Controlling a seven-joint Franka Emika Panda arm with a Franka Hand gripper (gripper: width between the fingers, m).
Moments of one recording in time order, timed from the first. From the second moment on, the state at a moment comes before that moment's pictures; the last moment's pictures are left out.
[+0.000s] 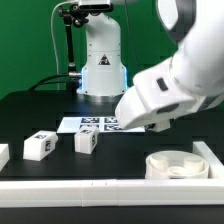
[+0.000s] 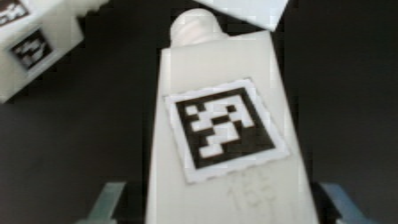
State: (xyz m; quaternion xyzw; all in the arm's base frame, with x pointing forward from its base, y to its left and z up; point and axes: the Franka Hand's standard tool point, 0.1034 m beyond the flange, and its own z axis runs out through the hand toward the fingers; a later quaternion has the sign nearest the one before) arm 0.535 0.074 0.068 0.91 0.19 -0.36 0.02
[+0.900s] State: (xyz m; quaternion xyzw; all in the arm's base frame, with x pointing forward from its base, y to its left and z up) arm 0.576 0.075 0.089 0.98 0.18 -0.08 0.00
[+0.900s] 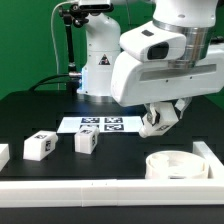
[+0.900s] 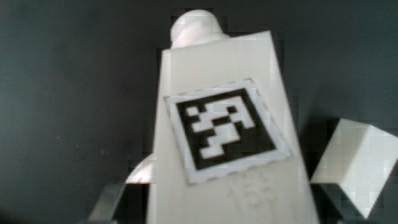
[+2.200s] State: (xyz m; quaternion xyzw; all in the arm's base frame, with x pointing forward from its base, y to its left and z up) arm 0.633 0.054 0.129 0.98 0.06 0.16 -0.07
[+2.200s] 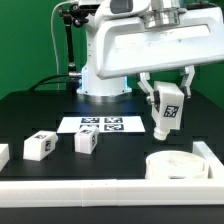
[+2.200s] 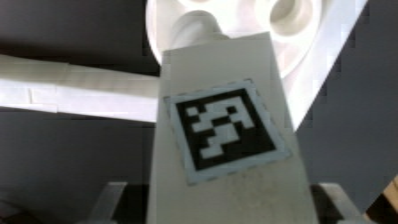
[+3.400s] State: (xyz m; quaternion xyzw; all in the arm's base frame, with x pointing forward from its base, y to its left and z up) arm 0.634 0.100 0.120 0.98 0.02 0.16 -0.10
